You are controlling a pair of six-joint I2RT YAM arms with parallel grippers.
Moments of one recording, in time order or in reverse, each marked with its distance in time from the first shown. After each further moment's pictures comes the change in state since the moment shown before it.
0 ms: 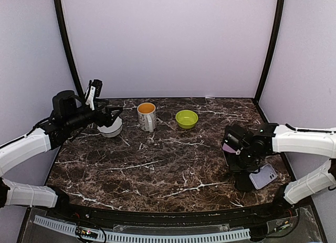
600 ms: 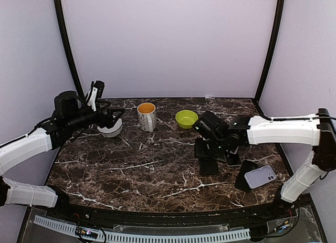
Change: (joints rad) left arm -0.012 0.013 -0.001 0.000 0.009 0.002; right arm 0.123 0.193 0.245 0.304 0.010 -0.008
